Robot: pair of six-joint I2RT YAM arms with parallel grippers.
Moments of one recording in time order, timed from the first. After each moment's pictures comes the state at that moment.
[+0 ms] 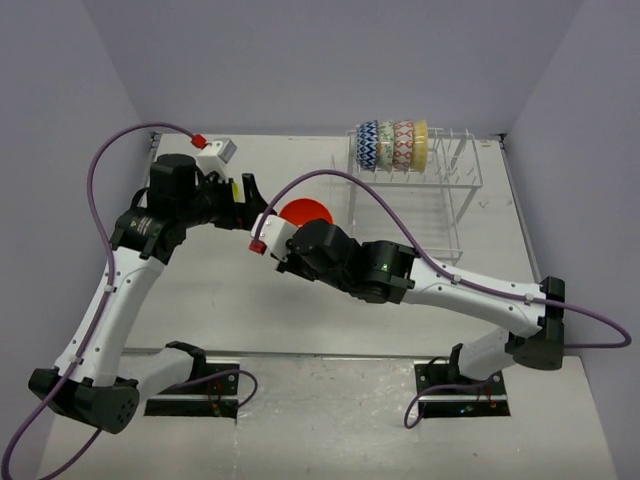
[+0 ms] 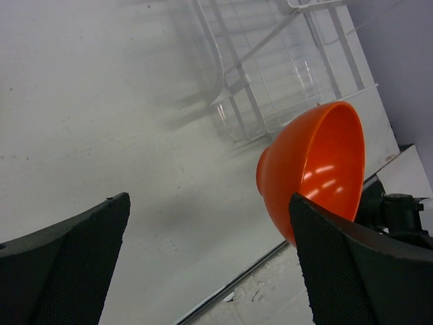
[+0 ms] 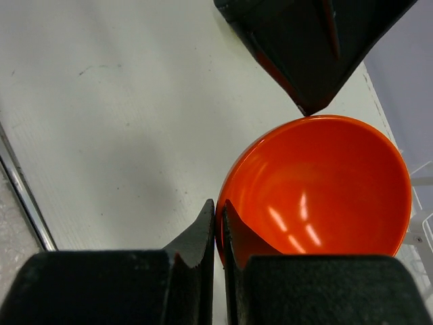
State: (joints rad) left arm -0.28 1.10 1.31 -0.78 0.41 -0.30; right arm 1.26 1.46 1.49 -0.57 0.34 -0.25
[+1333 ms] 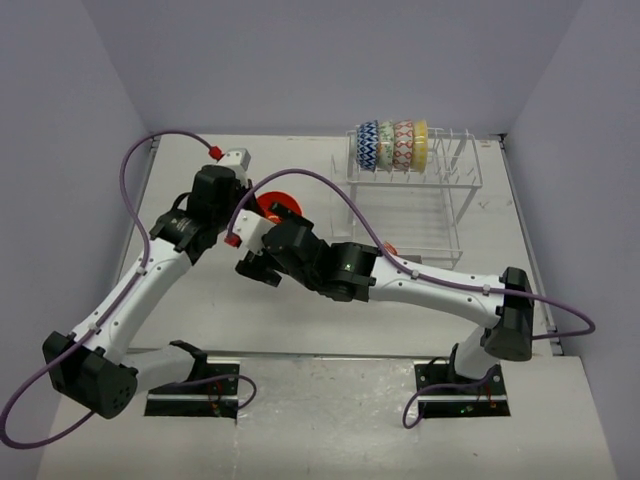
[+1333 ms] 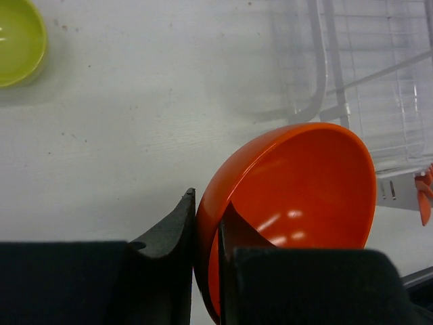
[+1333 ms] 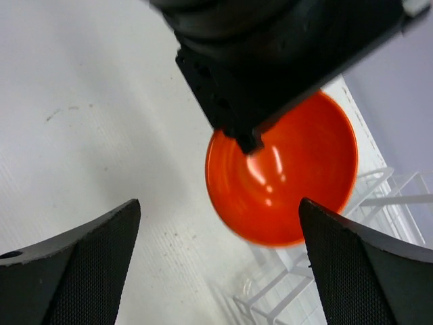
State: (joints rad) left arm -0.44 1.16 1.15 -0.59 -0.02 -0.39; right arm 1.26 1.64 1.56 -0.40 0.45 -0.26
